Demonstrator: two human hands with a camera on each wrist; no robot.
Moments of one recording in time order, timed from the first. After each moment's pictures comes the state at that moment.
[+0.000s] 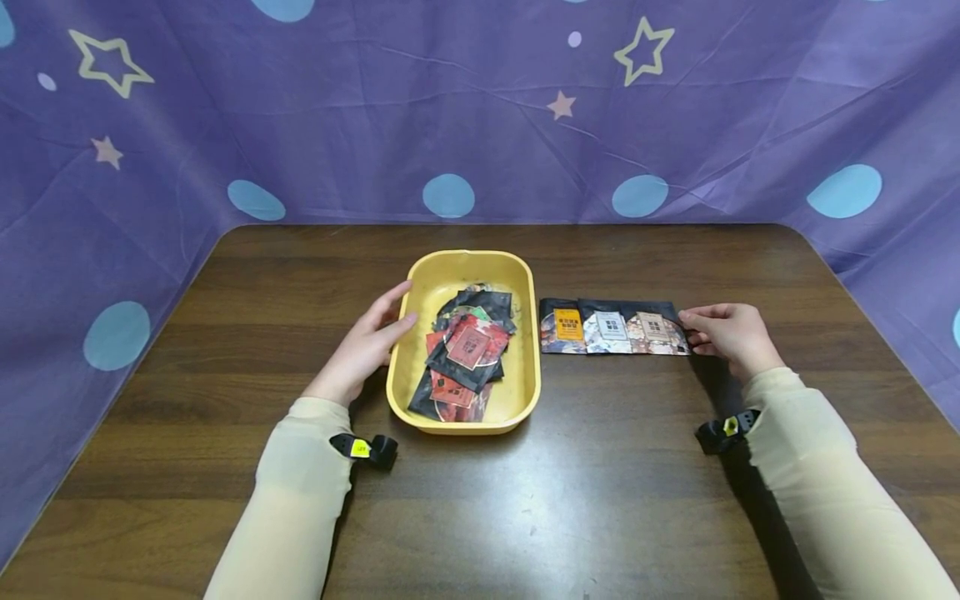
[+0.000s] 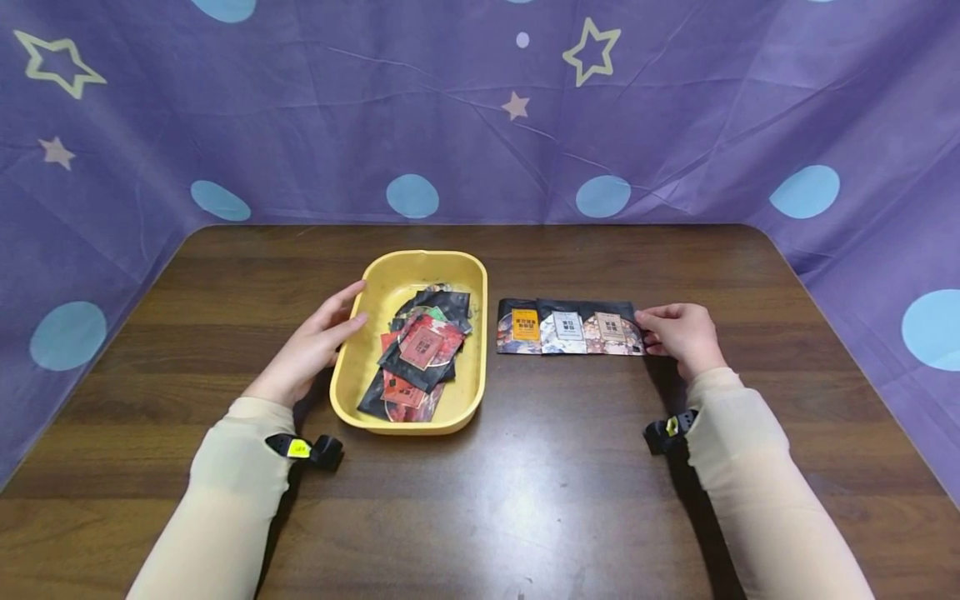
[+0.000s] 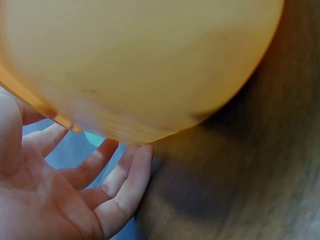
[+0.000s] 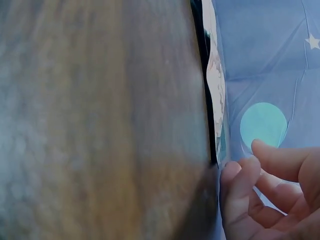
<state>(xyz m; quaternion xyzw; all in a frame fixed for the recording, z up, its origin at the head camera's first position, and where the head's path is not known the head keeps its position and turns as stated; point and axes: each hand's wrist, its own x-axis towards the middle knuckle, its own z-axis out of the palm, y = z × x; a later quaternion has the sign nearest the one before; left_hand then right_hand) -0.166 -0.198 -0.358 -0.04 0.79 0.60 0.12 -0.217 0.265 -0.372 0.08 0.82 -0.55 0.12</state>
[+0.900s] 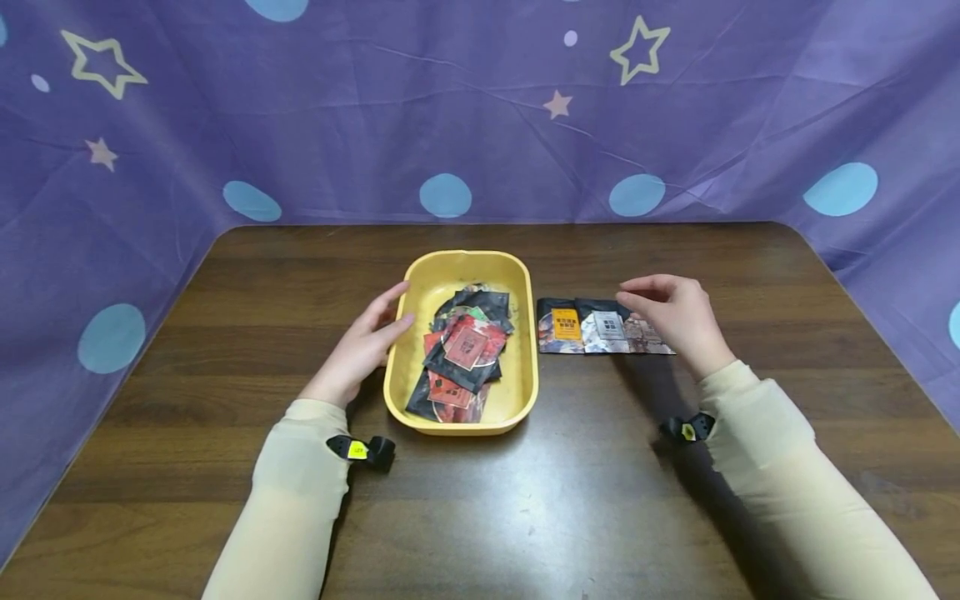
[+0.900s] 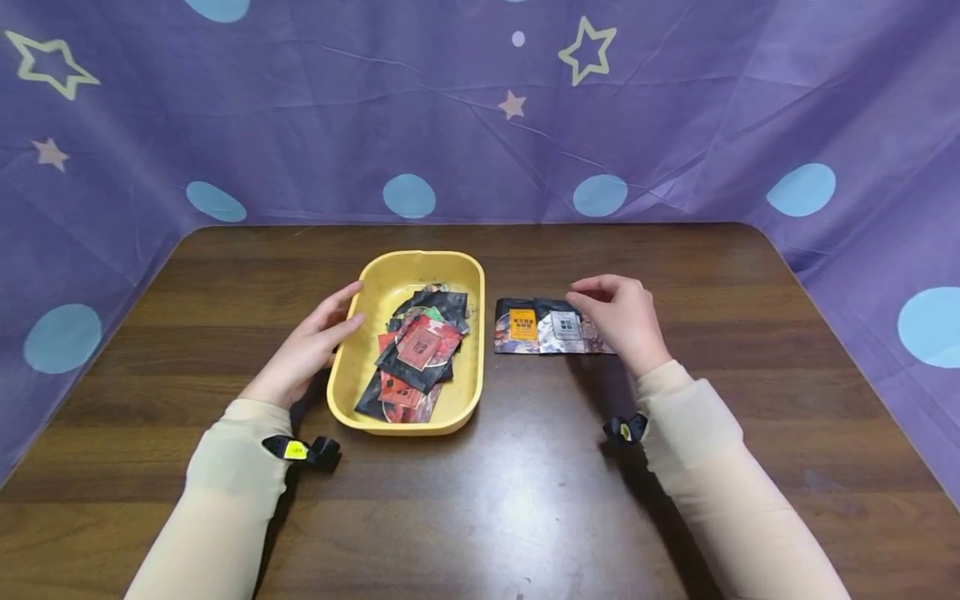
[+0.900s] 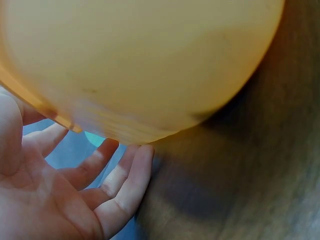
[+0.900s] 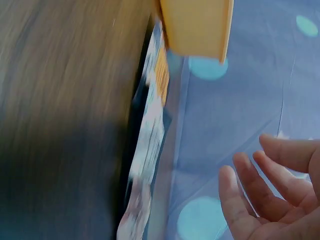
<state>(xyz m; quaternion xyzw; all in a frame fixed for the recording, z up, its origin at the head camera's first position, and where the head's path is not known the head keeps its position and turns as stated) -0.166 -0.197 -0.359 -0.04 0.79 0.60 0.12 -0.197 0.188 -0.328 -0.04 0.90 -0.44 0.00</state>
